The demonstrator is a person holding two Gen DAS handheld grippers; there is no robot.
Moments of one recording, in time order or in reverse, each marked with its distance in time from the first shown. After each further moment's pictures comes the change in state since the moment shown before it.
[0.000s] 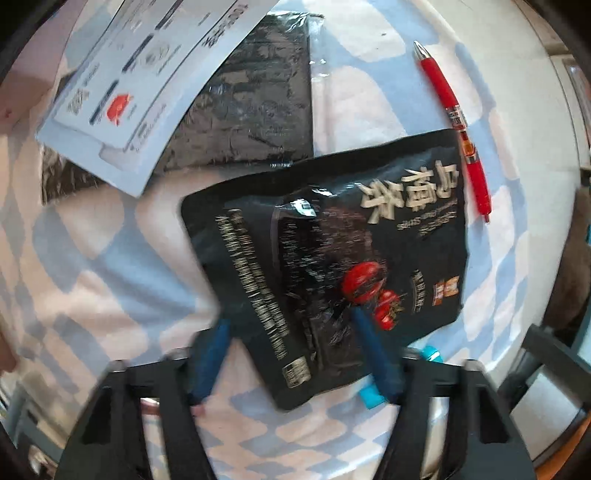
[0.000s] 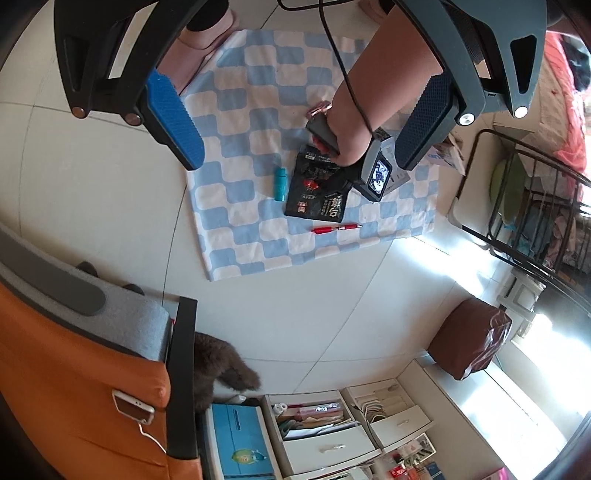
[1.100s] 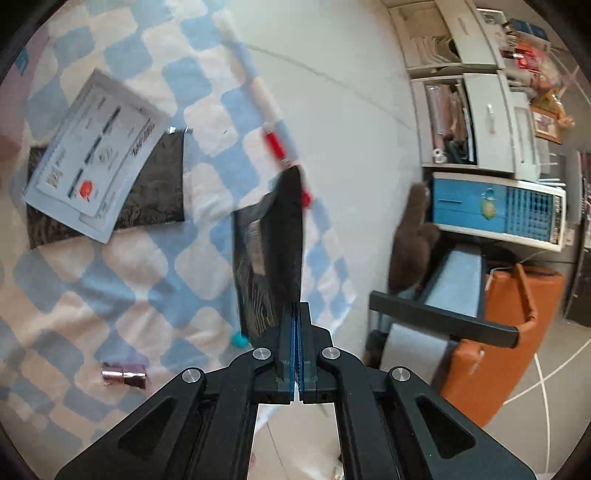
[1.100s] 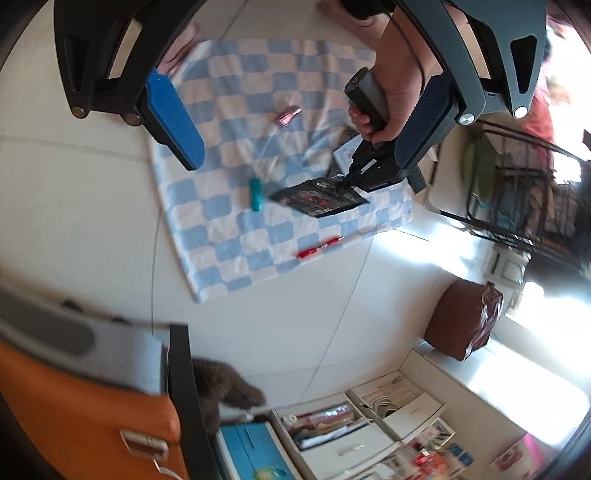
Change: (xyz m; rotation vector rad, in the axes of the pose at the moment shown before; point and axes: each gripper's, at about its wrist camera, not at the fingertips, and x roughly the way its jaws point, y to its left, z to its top) left arm -0.125 0.046 0.009 0.143 -0.029 -0.589; right arm 0.020 -0.019 0.006 0.186 0.064 0.127
